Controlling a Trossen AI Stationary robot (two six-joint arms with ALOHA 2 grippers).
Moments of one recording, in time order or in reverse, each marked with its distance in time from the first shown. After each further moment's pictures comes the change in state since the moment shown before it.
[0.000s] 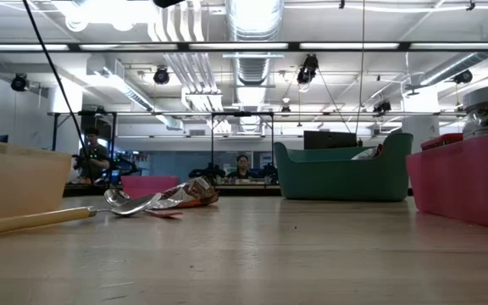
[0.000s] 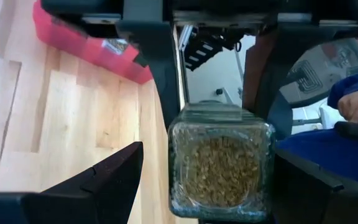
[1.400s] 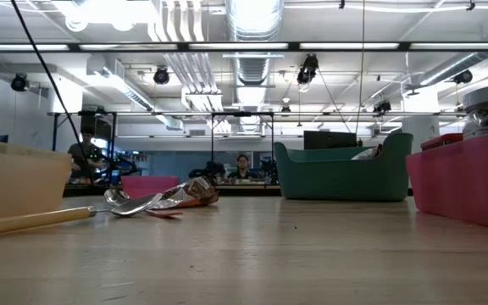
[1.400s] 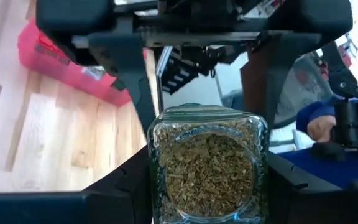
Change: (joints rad) left arm 0.003 -0.082 0.026 0.050 0.022 -0.109; right arm 0.000 0.006 0.052 0.113 0.023 -0.065
